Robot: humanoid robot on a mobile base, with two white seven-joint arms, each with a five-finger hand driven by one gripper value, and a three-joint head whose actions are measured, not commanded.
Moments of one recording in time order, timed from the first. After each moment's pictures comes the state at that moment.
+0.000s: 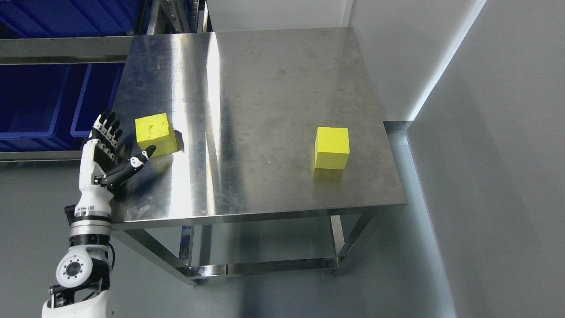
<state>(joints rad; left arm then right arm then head) -0.07 0.00 0.27 -1.66 0.07 -0.04 -0.15 0.00 0.00 -0.09 0.00 0.00 -0.10 0.02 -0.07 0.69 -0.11</state>
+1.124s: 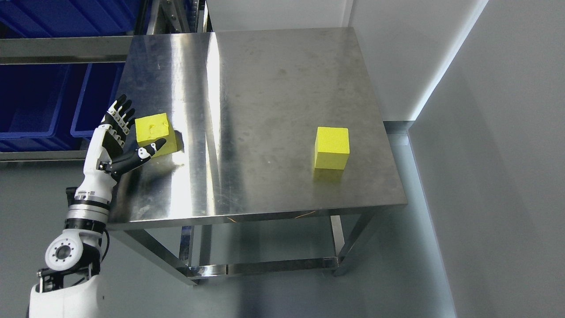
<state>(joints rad) -0.16 0.06 0.26 -1.66 0.07 0.06 -0.30 0.00 0.00 -0.09 0.00 0.00 -0.10 0.02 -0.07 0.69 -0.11</state>
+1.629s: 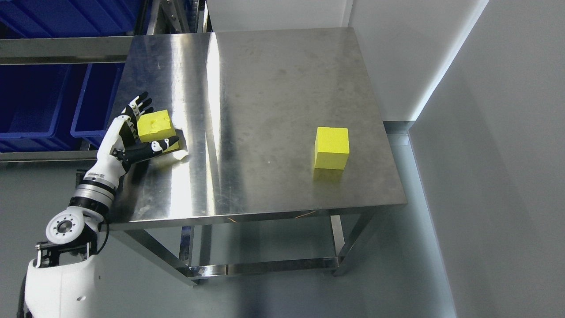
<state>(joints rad) -0.24 0.13 0.19 -1.59 0.03 0.17 -0.37 0.00 0.00 -0.09 0.00 0.00 -0.10 0.02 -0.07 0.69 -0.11</state>
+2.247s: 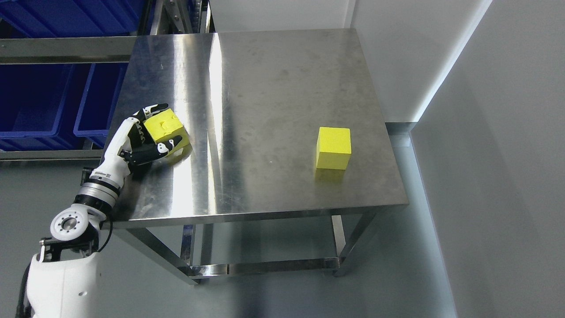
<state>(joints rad) -0.25 0.14 0.17 -1.53 0.00 0.10 -0.40 0.00 0.00 -0.09 0.00 0.00 -0.10 0.02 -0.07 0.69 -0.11</state>
